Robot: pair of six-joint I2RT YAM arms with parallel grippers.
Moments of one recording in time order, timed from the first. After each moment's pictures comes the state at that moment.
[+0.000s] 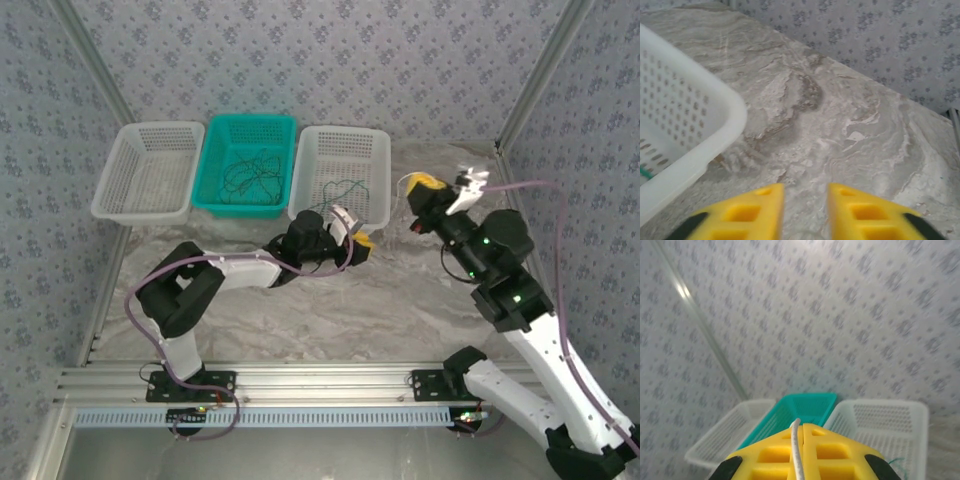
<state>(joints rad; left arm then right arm) -0.82 1.79 0.93 0.56 0.40 -0.20 0.46 0.72 1.03 -0.17 0.04 0.36</state>
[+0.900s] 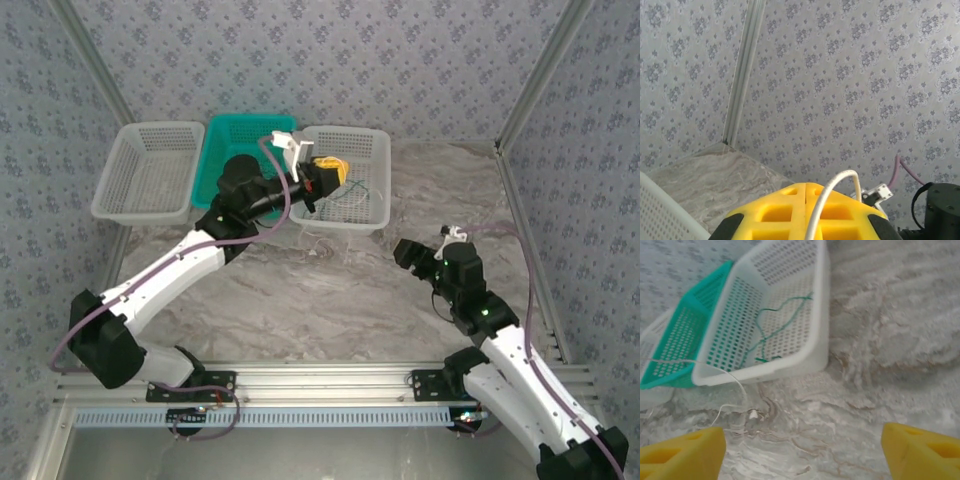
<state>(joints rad) -0.70 1.39 1.24 0.27 0.47 -0.39 0.41 0.62 0.53 -0.31 0.02 0.62</state>
